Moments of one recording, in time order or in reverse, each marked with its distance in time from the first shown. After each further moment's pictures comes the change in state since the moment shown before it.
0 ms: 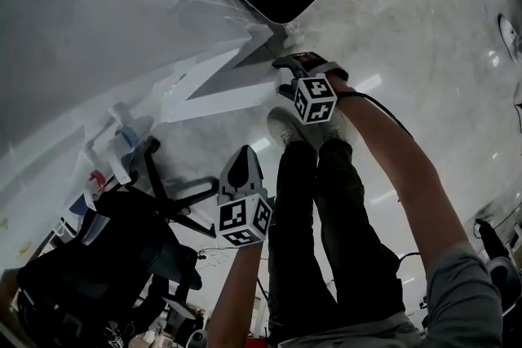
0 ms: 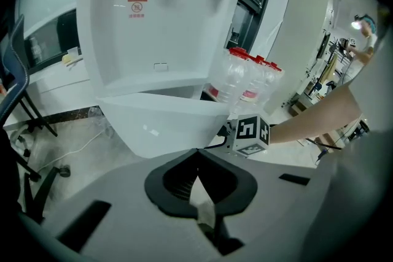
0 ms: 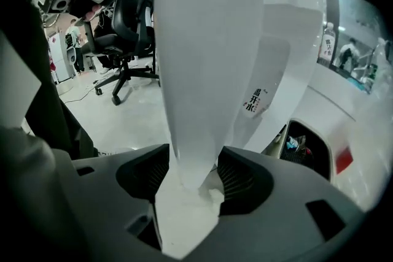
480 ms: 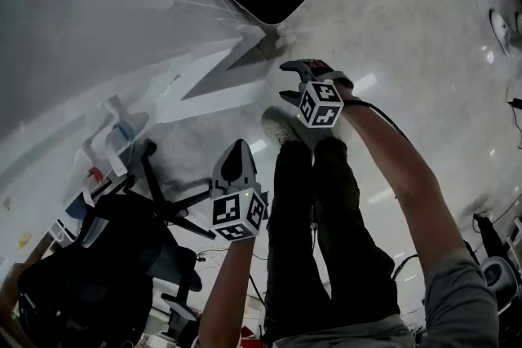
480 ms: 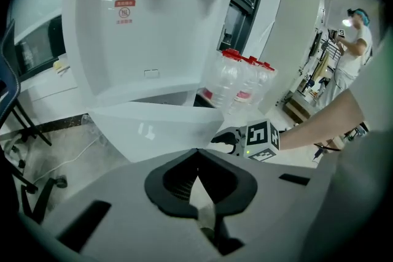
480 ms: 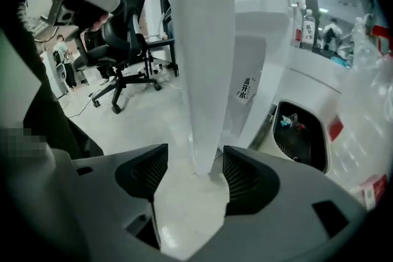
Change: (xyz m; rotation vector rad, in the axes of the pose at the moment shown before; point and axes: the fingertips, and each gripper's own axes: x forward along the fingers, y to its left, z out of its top) left arm 0.001 -0.007 0.015 0.050 -0.012 -0.045; right arm -0.030 0.015 -0.018 0.158 0.011 -0.014
